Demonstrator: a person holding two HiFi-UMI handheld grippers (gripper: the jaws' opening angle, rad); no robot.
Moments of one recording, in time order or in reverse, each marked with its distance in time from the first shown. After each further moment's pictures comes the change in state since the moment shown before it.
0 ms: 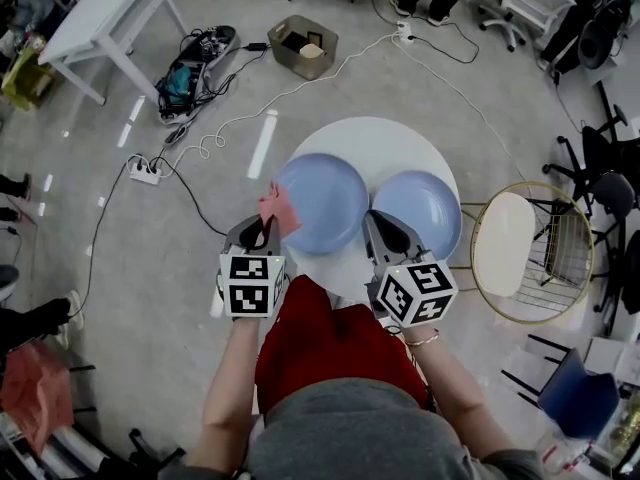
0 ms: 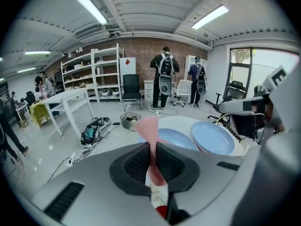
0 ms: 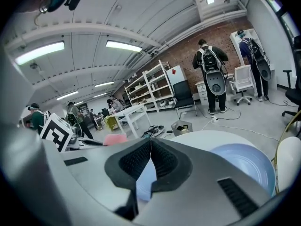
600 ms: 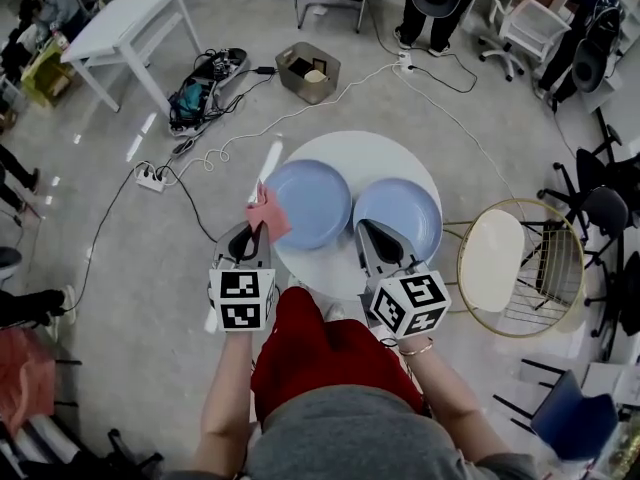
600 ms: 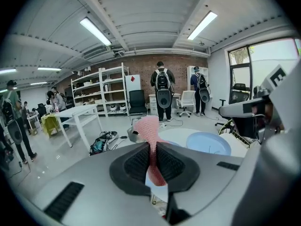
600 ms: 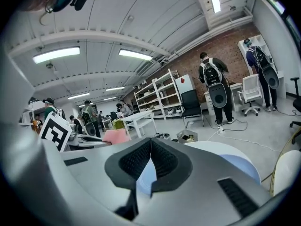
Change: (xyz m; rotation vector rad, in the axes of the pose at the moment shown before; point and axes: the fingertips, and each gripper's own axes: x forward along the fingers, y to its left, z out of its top) left arm -0.069 -0.038 0.018 0.032 -0.174 0.126; right arm -0.067 0.012 0.015 -0.093 -0.091 0.090
